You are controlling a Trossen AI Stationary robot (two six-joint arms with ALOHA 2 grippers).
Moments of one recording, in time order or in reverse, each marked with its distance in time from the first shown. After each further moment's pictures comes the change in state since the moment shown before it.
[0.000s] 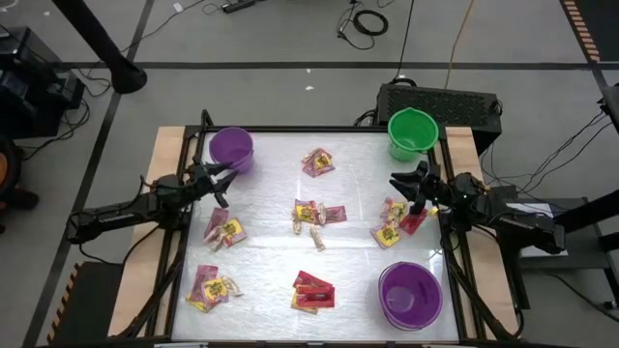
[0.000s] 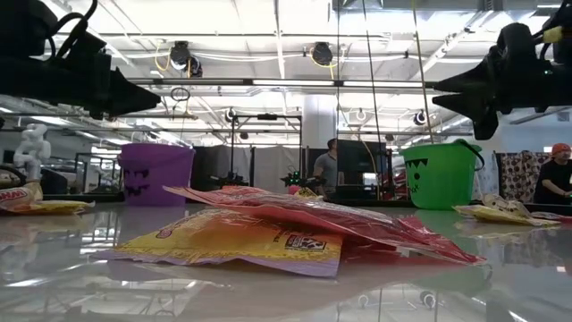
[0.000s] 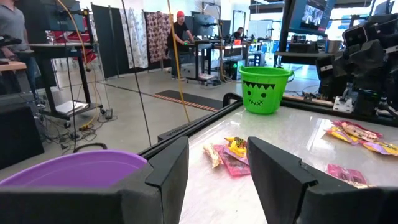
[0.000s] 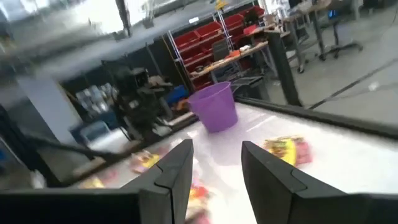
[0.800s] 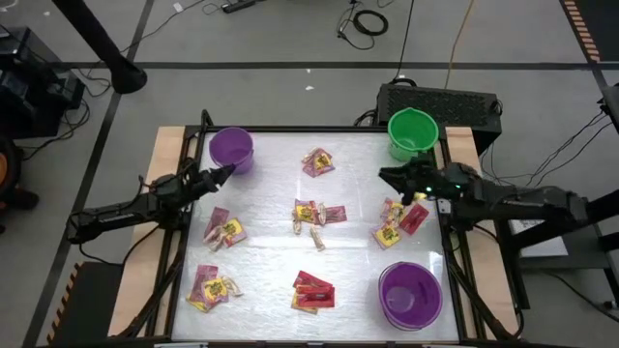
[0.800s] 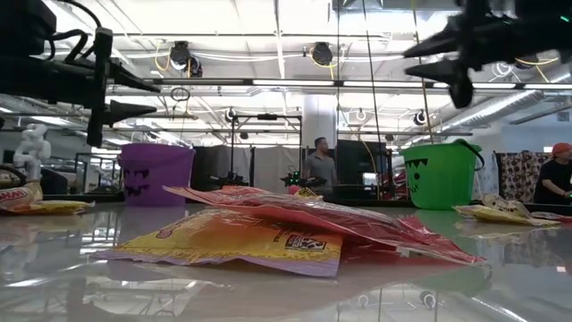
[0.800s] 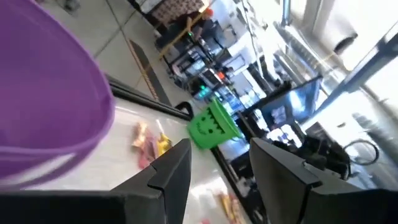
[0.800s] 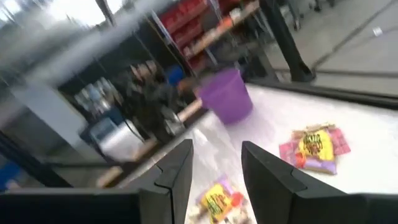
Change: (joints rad) left arm 0.001 0.002 0.000 0.023 0.006 -0.944; right arm 0.162 0.563 0.359 0.032 0.141 0.142
